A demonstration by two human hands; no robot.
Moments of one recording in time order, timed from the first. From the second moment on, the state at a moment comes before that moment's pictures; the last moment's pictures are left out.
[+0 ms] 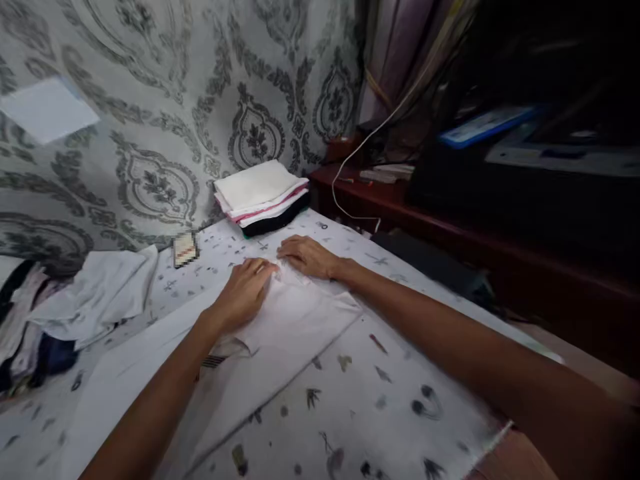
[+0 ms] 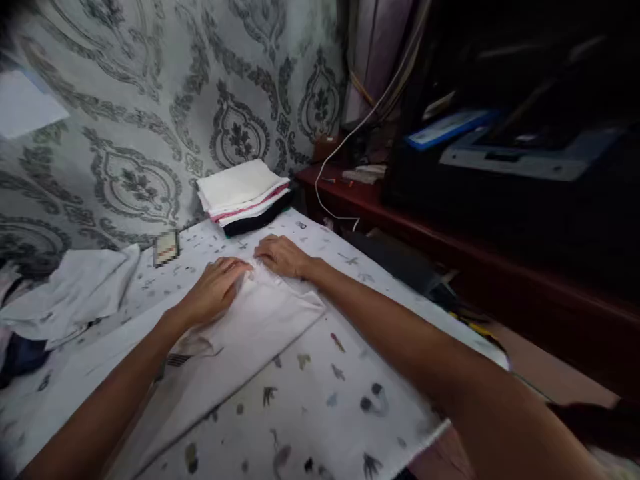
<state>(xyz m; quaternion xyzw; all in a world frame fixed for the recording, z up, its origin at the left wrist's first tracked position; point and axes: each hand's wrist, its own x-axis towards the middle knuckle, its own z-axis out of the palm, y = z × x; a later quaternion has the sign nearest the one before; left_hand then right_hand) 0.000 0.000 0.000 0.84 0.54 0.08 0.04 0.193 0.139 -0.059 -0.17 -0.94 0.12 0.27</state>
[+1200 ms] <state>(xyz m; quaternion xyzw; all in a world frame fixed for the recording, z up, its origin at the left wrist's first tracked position) 0.011 0.031 0.000 0.81 0.56 0.12 0.08 0.192 0.141 -0.063 -0.18 -0.93 0.15 0.30</state>
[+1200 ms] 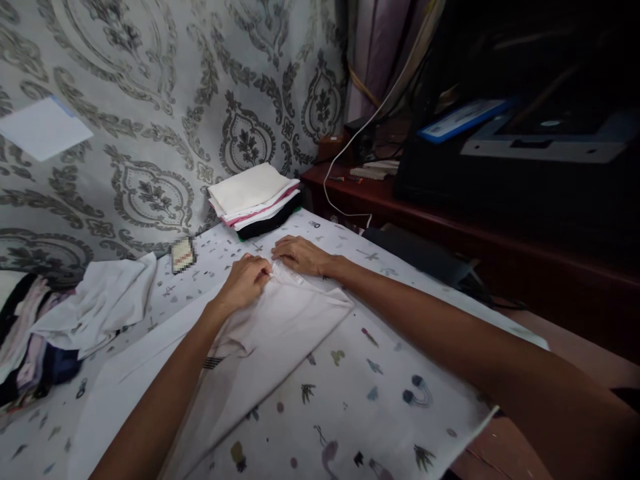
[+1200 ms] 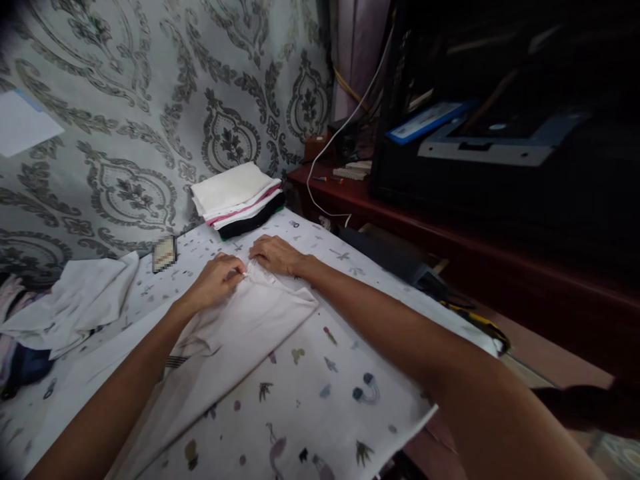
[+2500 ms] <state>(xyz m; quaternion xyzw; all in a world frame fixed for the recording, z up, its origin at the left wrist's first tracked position) -0.002 0.025 0.040 0.87 0.49 -0.01 0.06 0.196 0.137 -0.056 -0.18 -0.93 0.14 0.28</state>
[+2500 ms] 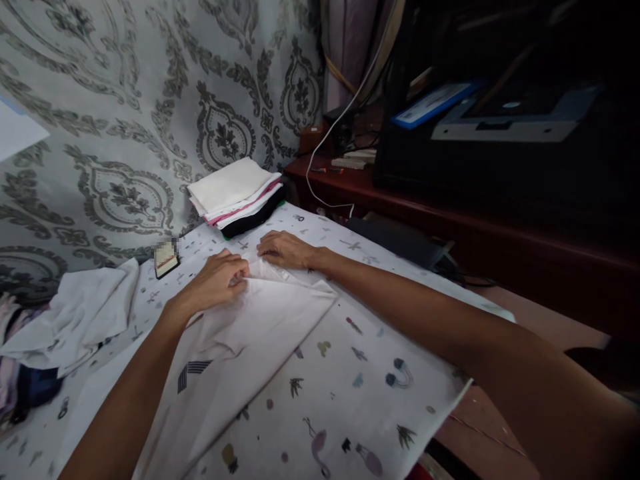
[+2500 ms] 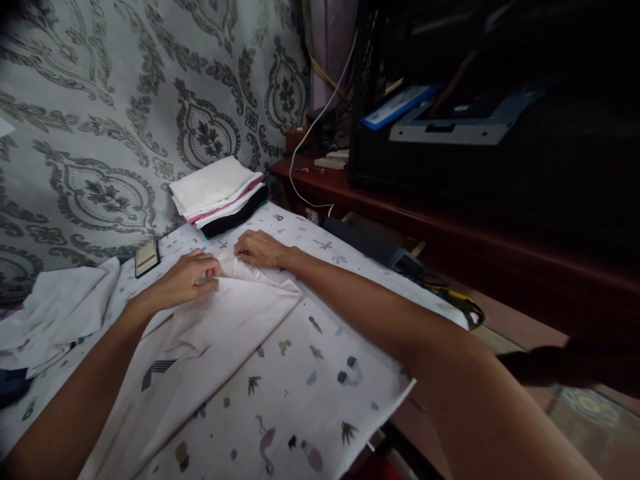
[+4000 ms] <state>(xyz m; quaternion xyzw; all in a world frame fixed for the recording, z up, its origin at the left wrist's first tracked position) -0.112 -0.140 0.007 0.65 0.73 0.21 0.07 0.180 0.073 -0.011 -0.22 -0.91 0.24 0.24</state>
